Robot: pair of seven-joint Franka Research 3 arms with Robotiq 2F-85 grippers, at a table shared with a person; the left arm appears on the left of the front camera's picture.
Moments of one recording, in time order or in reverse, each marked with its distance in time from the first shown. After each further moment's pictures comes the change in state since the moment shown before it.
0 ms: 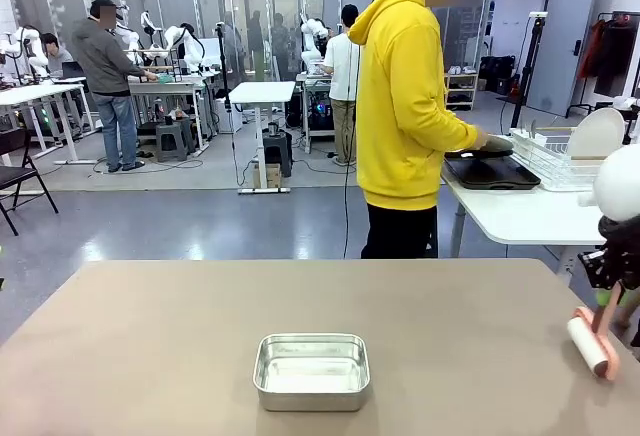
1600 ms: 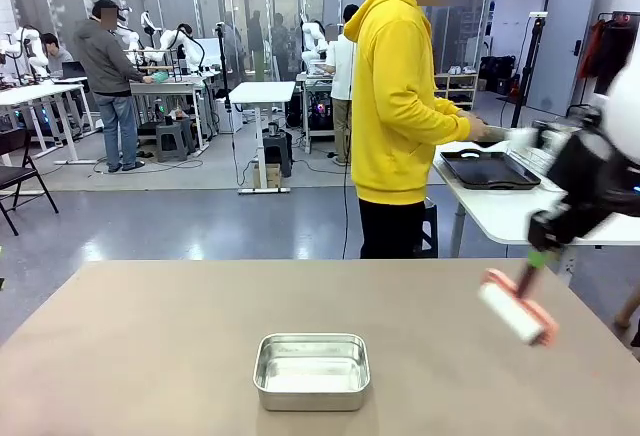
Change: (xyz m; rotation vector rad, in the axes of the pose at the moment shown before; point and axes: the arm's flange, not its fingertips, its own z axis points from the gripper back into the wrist) left arm 0.000 0.000 0.000 0.000 0.000 0.000; right arm -0.085 0.146 0.147 0.163 -0.172 0.530
